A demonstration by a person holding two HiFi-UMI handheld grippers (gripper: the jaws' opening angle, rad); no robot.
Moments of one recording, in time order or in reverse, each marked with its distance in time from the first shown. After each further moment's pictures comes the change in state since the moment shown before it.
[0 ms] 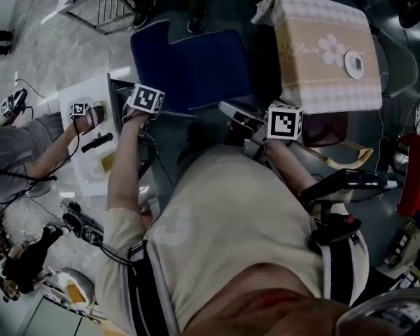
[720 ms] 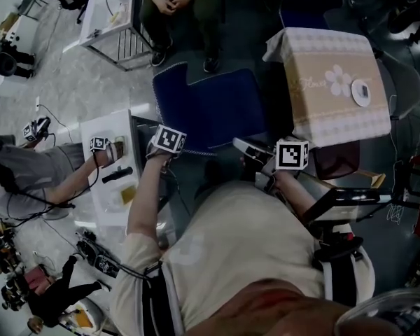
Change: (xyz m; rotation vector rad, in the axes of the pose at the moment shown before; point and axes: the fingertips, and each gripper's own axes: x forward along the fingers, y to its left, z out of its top) left arm 0.004 -0.019 0.001 0.024 -0.019 -0.028; right arm -0.001 -0.010 -0.001 0.060 -0.030 -0.002
